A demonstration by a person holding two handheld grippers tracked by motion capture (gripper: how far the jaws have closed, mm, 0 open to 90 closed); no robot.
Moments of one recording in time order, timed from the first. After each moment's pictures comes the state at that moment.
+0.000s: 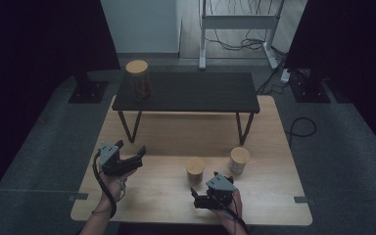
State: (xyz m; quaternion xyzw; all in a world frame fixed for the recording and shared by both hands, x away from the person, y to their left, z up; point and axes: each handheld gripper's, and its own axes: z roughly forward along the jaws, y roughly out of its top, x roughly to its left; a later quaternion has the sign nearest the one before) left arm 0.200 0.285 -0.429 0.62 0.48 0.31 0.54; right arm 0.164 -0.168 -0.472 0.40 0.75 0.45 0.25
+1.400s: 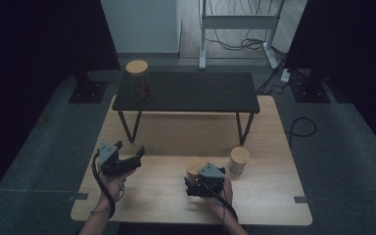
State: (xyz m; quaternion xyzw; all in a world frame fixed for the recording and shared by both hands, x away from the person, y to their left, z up) left arm 0.202 0.289 -0.431 0.62 0.49 0.30 0.53; right arm 0.203 -0.140 -0.478 0.41 0.76 0.44 0.26
